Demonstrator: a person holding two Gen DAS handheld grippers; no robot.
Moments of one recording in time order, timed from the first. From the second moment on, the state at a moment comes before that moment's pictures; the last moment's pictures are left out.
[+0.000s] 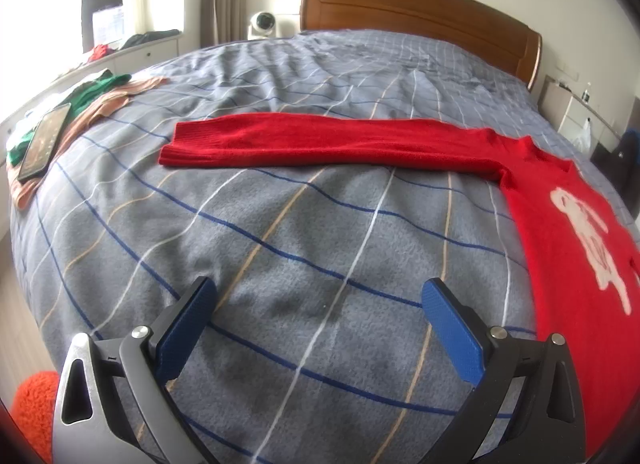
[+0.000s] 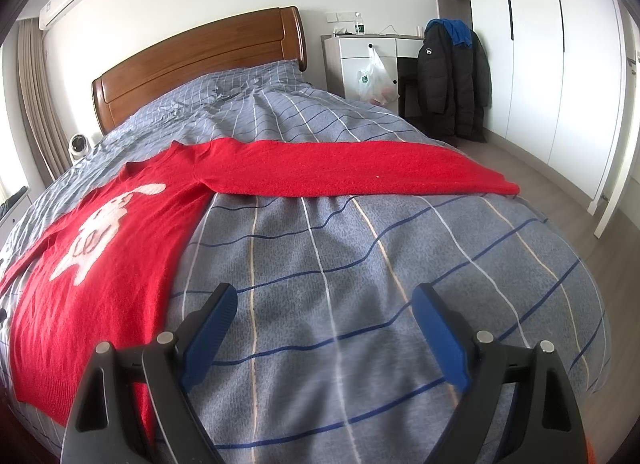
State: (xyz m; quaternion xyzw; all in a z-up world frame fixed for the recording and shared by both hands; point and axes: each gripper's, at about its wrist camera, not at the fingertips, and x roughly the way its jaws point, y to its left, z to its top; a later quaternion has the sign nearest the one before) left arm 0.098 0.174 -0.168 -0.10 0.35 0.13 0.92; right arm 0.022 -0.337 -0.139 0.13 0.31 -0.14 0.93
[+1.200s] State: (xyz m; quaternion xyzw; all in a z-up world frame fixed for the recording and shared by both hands) left arm 0.098 0.174 -0.168 -0.10 0.35 0.13 0.92; right arm 0.022 -0.337 -0.140 0.13 0.31 -0.14 0.93
